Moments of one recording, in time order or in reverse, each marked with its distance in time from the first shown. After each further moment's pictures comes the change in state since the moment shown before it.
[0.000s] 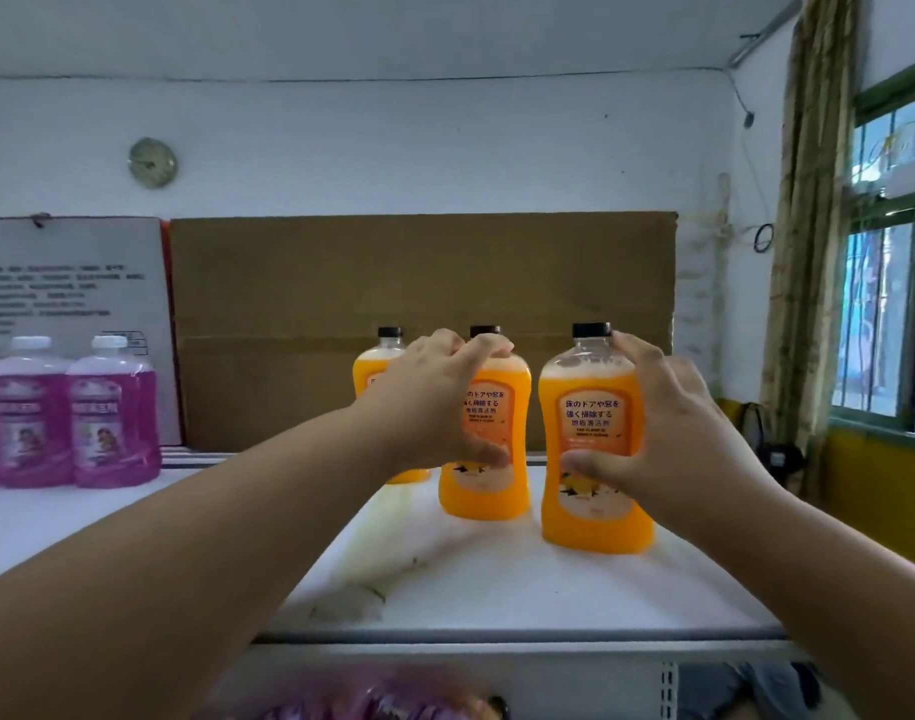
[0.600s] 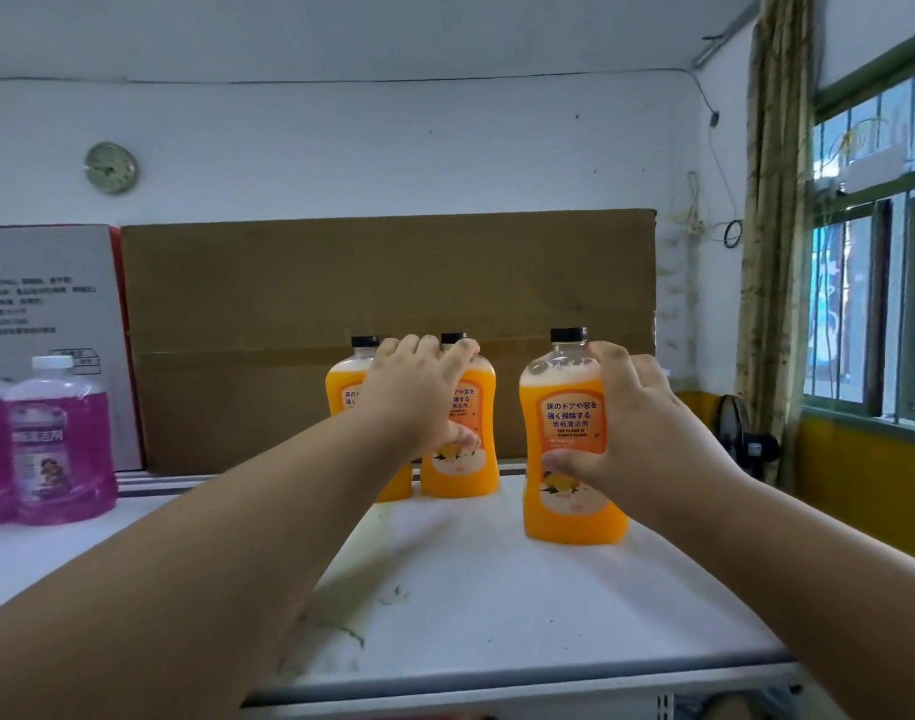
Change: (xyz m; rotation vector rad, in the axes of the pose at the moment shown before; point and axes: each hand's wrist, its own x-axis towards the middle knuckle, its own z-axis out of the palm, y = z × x) left_hand 0.052 -0.027 0.050 0.386 0.089 -0.018; right_hand 0.020 -0.005 0.010 -0.153 -0.049 0.034
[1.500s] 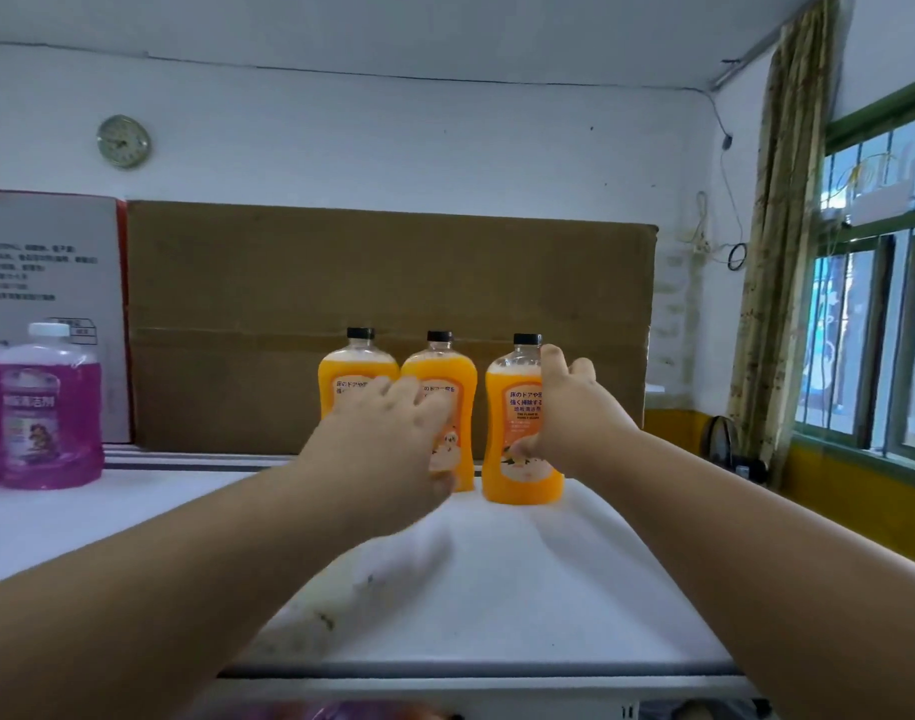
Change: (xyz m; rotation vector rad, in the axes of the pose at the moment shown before) left_hand -0.077 0.021 -0.062 -0.175 -0.149 -0.022; right_hand 0.071 0.007 0.048 -0.181 -0.128 0.082
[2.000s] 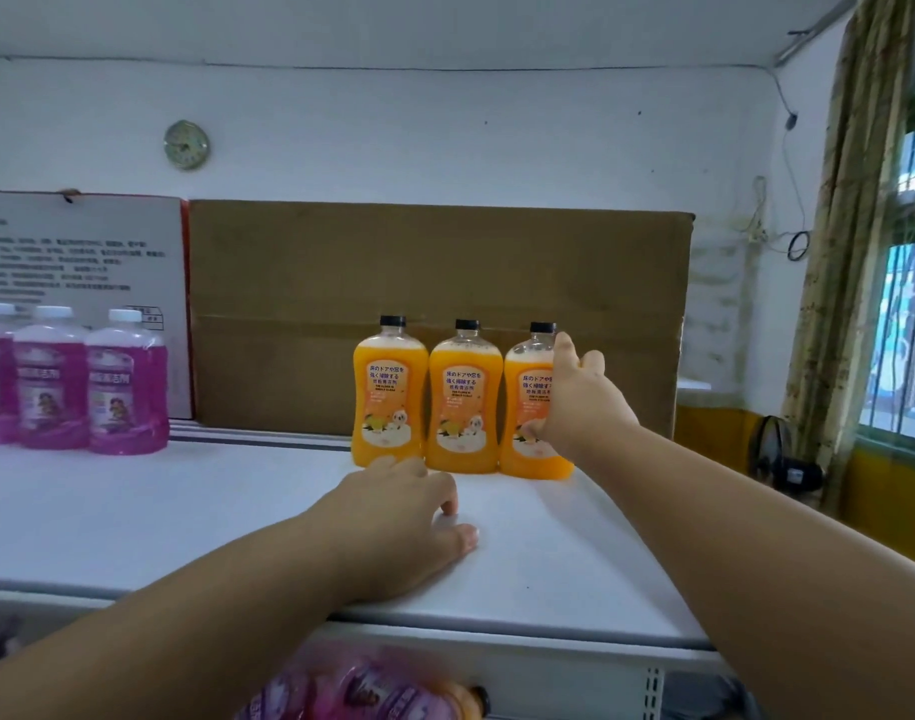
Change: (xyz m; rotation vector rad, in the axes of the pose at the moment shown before) left_hand -0.056 0.019 0.000 -0.218 -0.436 -0.113; right_hand 0.014 -0.003 0.029 0.014 0.069 0.004
